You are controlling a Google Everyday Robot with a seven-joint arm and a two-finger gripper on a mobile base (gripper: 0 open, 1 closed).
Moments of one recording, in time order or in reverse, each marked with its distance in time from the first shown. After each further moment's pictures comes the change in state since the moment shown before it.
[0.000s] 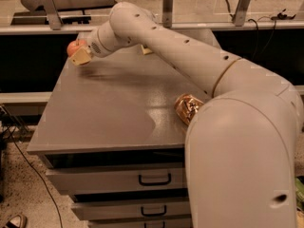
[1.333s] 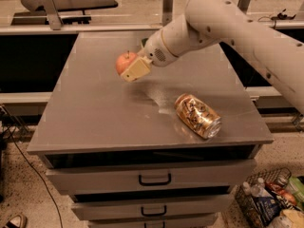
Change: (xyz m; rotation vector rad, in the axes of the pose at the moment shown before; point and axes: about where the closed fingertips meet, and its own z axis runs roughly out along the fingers) arm 0.095 0.020 -0.187 -0.111 0.136 -0.024
